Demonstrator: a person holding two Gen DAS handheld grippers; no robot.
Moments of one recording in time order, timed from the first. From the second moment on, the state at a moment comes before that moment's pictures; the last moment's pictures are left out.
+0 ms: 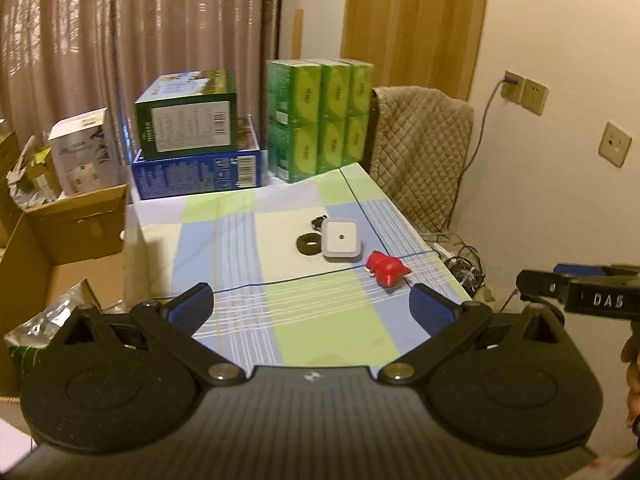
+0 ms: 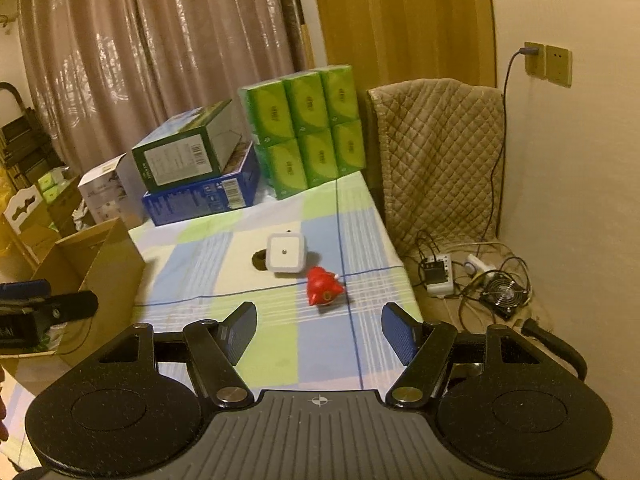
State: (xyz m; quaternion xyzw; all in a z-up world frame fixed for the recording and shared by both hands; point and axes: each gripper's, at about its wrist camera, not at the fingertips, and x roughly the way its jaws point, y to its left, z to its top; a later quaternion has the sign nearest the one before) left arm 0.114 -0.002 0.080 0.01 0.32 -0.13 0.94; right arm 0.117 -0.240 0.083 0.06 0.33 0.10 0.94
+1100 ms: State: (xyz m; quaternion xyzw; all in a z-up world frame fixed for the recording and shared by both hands) left arm 0.292 -0.035 -0.052 0.02 0.35 -0.09 0.93; right arm 0.287 -0.214 -0.054 0.01 0.36 0.14 0.92
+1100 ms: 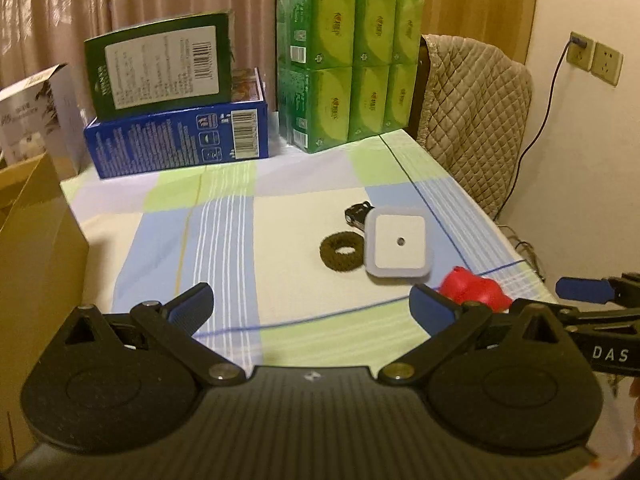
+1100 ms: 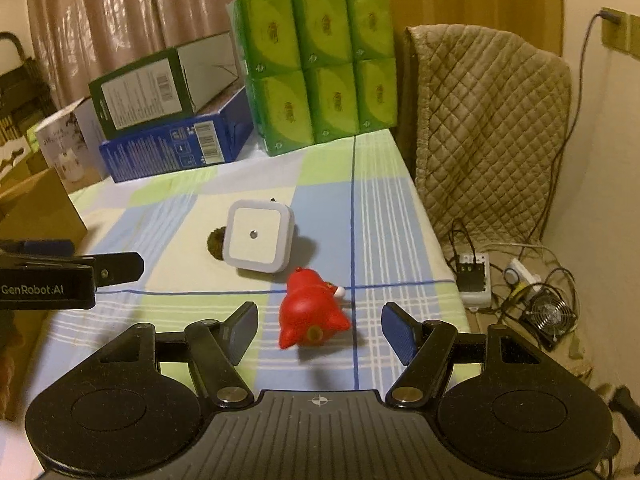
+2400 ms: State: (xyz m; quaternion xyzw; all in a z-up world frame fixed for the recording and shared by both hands) left arm 0.319 -0.030 -0.090 -0.01 0.38 -0.11 0.92; right arm 0.318 -0.174 -0.109 -0.13 0.35 0.17 0.91
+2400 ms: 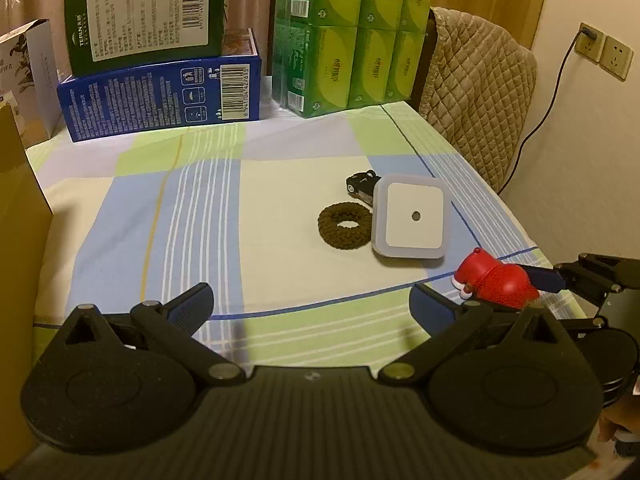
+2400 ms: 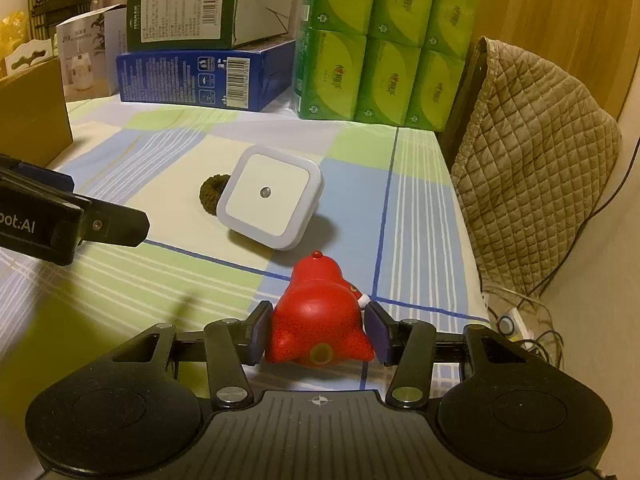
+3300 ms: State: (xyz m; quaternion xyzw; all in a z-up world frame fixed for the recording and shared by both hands) left arm 0.331 -0.052 -0.094 0.00 0.37 -0.15 0.92; right arm 0.331 -0.208 -0.088 -0.01 0.35 0.13 0.93
